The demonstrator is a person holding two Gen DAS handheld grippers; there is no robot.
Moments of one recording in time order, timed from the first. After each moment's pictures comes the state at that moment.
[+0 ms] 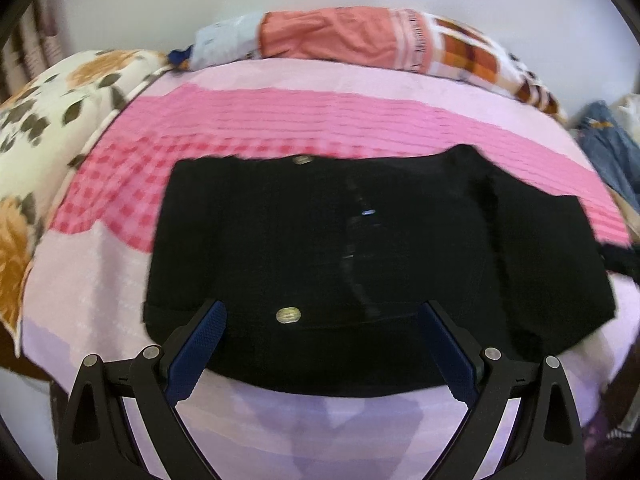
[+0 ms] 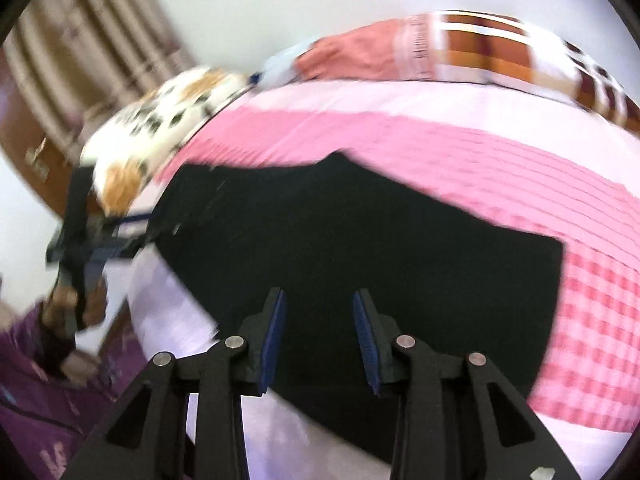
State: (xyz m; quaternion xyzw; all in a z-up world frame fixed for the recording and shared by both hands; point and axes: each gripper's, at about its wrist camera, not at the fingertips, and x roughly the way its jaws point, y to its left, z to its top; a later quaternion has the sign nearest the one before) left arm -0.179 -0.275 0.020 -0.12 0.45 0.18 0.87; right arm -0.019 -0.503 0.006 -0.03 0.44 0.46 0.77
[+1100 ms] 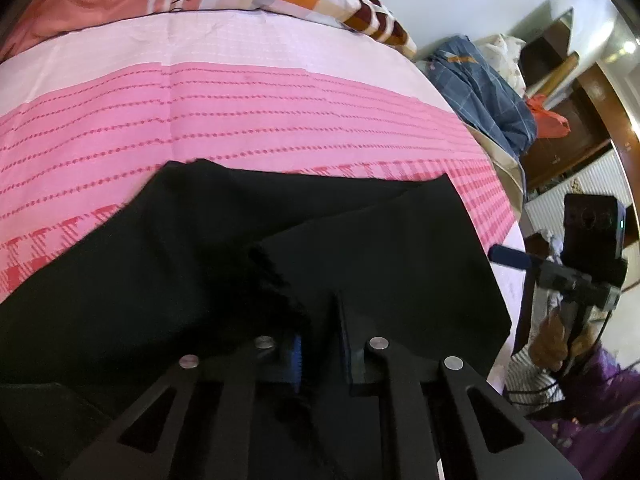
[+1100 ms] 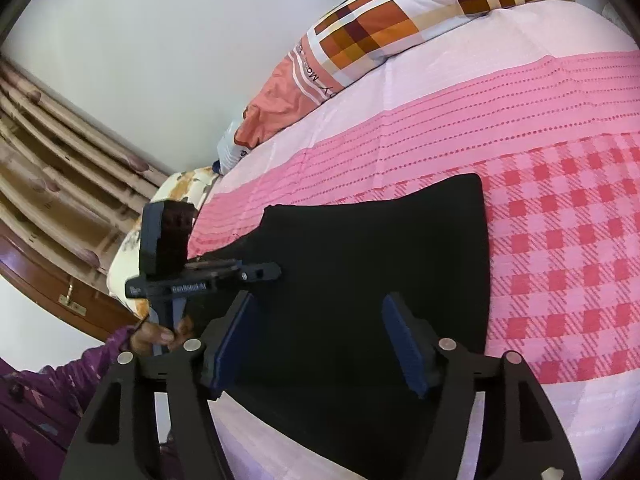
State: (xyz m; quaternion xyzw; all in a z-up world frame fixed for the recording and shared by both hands) left arm 0.013 -0.351 -0.026 -0.17 0.52 -0.17 0.82; right arm 0.021 -0.581 -0.036 0.20 0.47 0.43 0.75
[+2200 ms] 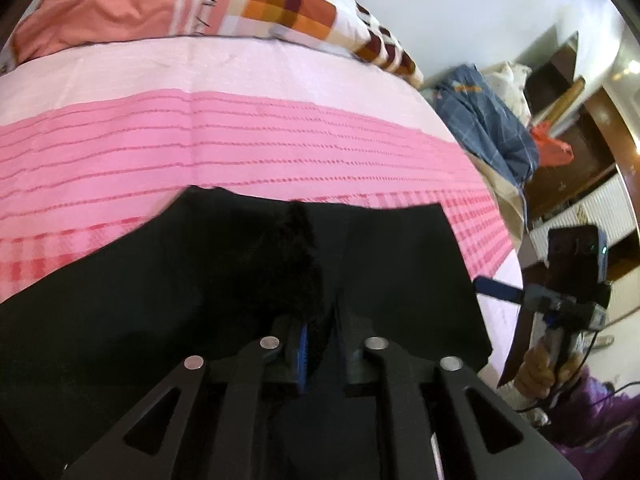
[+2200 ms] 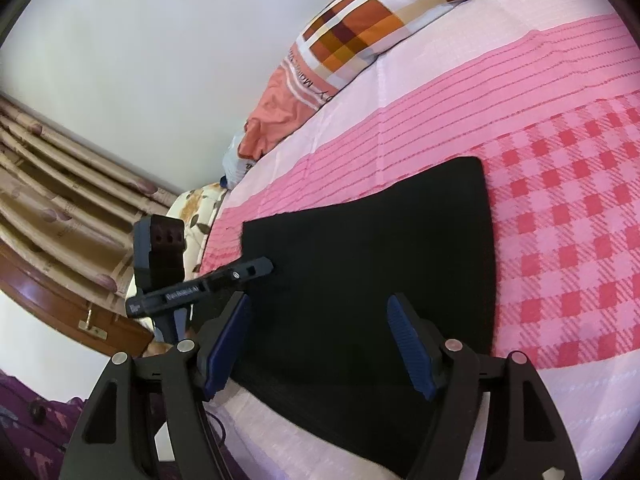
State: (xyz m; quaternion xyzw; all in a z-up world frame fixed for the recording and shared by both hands) left arm 0.002 -0.336 0.000 -0.21 0.48 -0.13 0.84; right arm 0.011 -0.585 -0.040 0.24 0.47 0.43 0.73
